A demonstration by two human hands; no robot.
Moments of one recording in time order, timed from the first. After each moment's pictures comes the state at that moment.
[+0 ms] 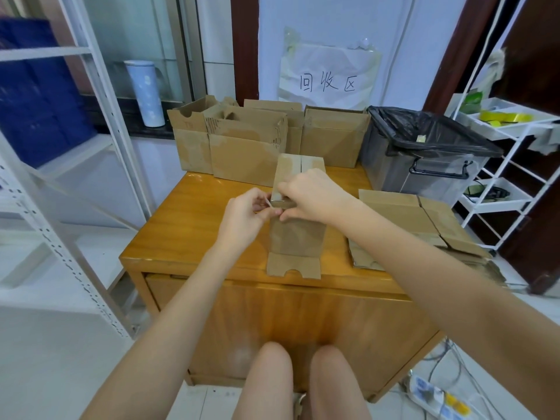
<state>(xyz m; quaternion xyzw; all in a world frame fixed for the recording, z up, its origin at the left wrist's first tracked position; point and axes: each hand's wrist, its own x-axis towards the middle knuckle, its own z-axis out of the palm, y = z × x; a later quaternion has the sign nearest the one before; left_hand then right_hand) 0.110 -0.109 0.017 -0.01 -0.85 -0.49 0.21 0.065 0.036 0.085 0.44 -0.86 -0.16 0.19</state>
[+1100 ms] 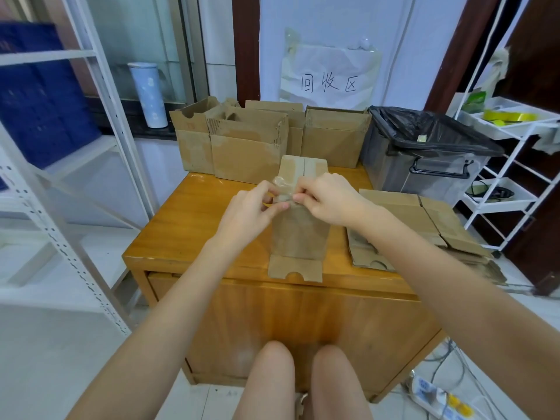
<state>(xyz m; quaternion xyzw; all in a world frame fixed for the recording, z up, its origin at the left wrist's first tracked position) 0.118 -0.104 0.037 -0.04 -0.92 -0.34 0.19 0.076 0.067 0.083 0.38 -0.91 0.07 0.12</state>
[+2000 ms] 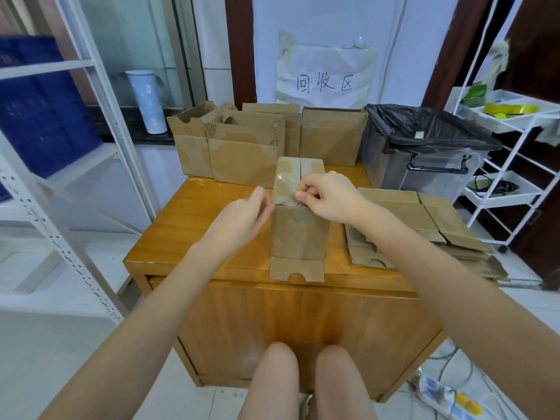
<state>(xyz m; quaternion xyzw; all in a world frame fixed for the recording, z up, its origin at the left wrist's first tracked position) 0.128 -0.111 0.036 -0.13 -0.95 -0.21 0.19 0.066 0.079 0.076 0.33 -0.92 0.18 0.09</state>
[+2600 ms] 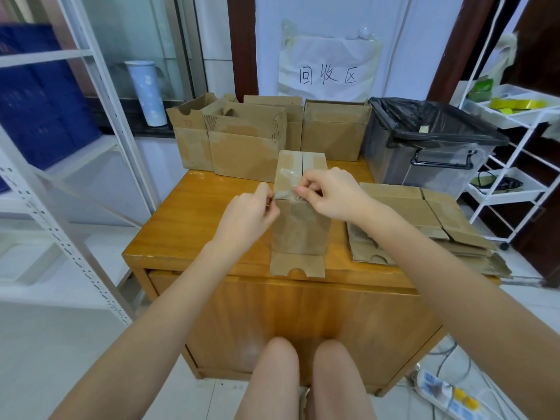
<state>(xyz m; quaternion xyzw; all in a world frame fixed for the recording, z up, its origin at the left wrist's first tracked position) 0.122 -0.100 0.025 -0.10 -0.93 -0.20 0.30 0.066 0.079 0.070 0.35 -0.91 0.19 0.11</state>
